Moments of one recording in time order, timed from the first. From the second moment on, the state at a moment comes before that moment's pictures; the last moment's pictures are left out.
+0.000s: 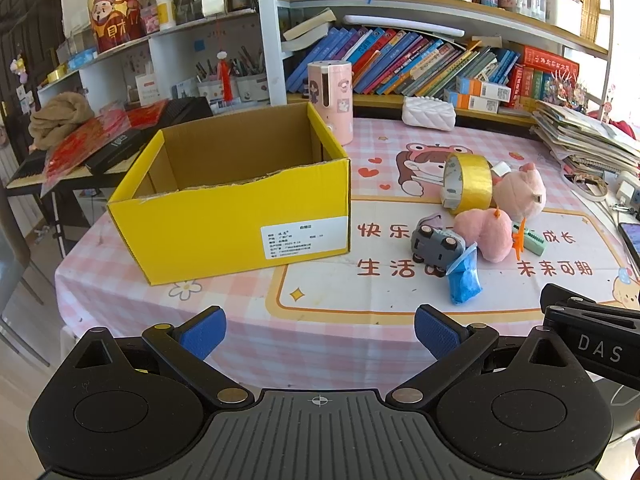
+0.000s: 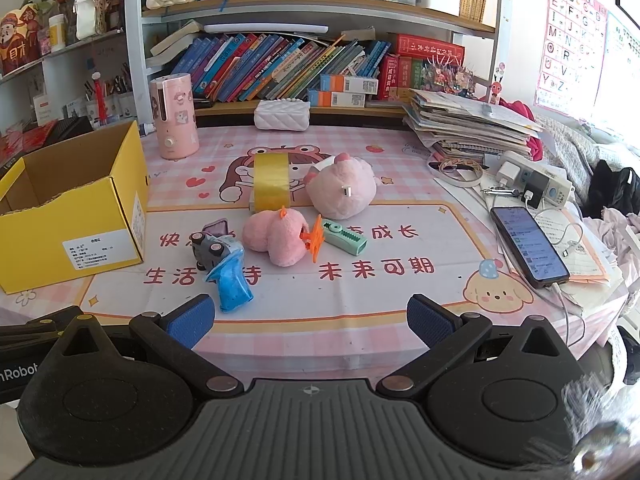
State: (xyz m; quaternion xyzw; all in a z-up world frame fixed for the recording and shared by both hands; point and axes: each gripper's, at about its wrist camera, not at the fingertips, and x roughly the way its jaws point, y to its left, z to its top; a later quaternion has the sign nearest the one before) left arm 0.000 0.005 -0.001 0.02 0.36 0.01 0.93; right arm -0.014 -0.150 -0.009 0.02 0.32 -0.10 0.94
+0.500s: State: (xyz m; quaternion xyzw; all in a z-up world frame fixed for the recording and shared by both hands) left arm -0.001 -0.001 0.001 0.03 0.36 0.01 0.93; right arm -0.015 -0.152 -0.009 0.03 0.32 -0.10 0.94
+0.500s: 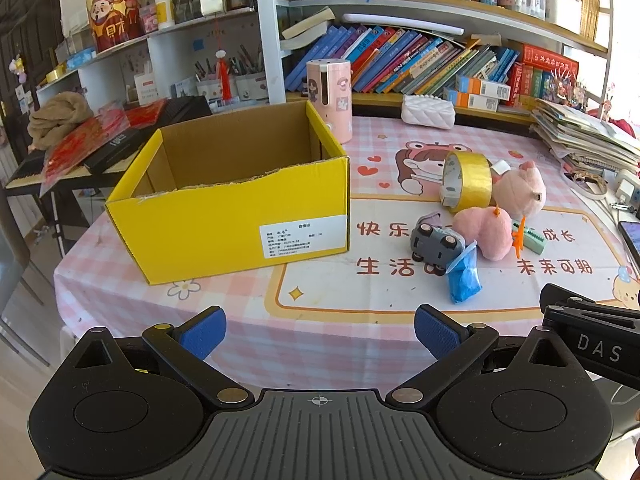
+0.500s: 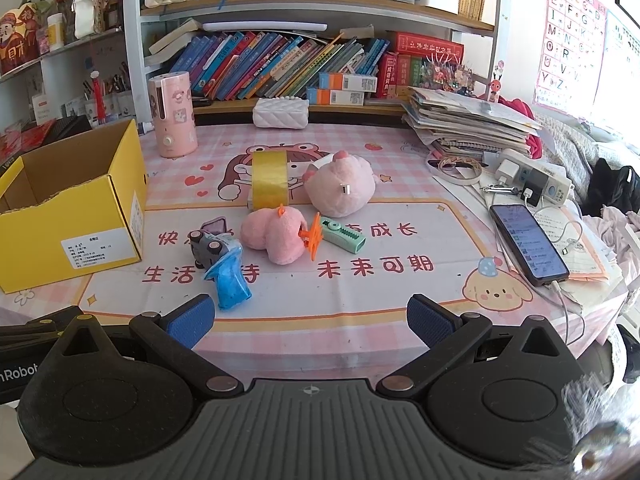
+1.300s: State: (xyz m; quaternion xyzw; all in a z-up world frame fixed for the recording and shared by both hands) left arm 0.025 -0.017 -0.005 0.03 0.36 0.00 0.93; right arm 0.012 -0.168 -0.010 0.02 0.34 -0.10 0.94
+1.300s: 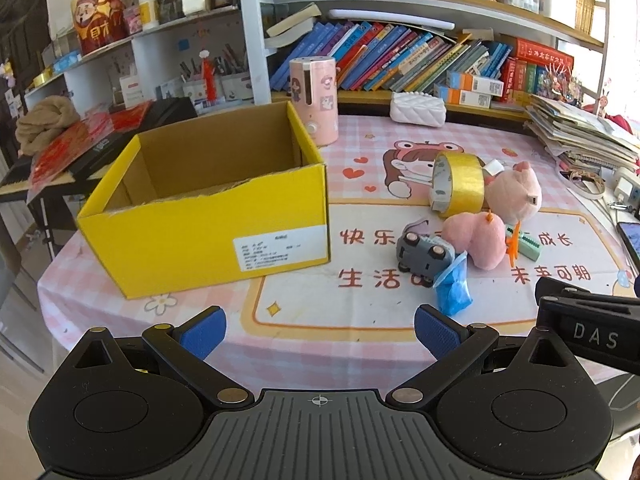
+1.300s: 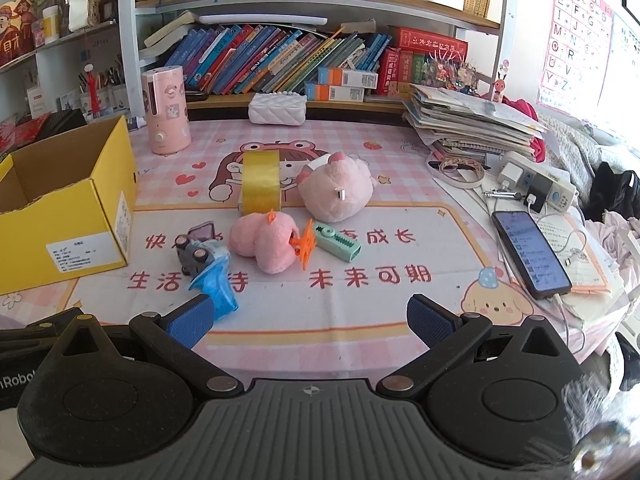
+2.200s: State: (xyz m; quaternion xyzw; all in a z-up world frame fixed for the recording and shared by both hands) left arm 0.099 -0.081 -0.033 0.03 0.42 0.02 0.91; right arm 0.128 -0.234 -0.030 0.06 0.38 0.01 0.92
